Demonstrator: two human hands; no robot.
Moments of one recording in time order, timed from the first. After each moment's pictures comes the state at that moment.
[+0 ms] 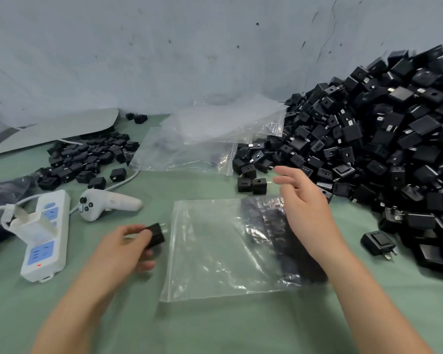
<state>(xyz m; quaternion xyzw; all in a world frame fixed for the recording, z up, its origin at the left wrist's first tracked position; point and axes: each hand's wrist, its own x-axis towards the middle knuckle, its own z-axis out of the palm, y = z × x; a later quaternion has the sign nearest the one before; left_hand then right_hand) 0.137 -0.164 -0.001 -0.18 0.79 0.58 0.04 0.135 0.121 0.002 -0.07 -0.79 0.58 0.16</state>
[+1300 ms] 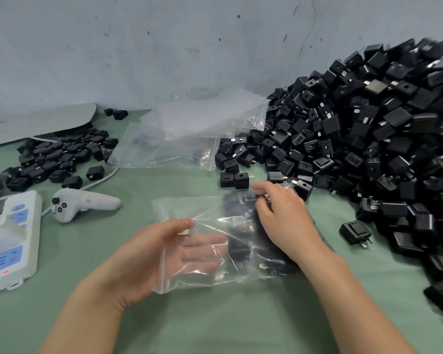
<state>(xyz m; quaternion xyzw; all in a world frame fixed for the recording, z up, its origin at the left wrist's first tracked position) 0.130 -0.108 -0.003 -0.01 0.52 0.76 0.39 0.132 0.130 -0.025 -0.04 -0.94 0.33 0.13</state>
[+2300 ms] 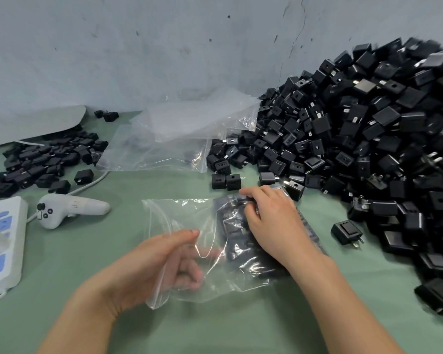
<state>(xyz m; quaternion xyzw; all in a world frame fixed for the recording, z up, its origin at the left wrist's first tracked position) 0.128 -0.098 -0.012 0.02 0.60 0.69 0.40 0.131 0.131 -0.032 -0.02 -0.96 0.26 0.12</state>
